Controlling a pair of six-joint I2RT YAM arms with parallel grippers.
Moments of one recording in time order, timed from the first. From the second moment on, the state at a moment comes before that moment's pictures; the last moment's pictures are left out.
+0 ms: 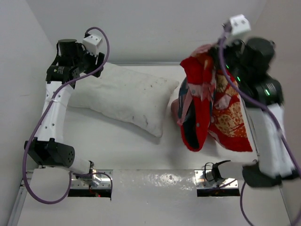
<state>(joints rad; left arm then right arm) -0.03 1.45 1.72 -0.76 0.23 0.34 0.28 1.22 1.82 -0.70 0.04 -0.13</state>
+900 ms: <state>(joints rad) -0.43 1.51 1.13 -0.91 0.20 1.07 0.23 1.50 1.28 -0.16 -0.07 0.45</state>
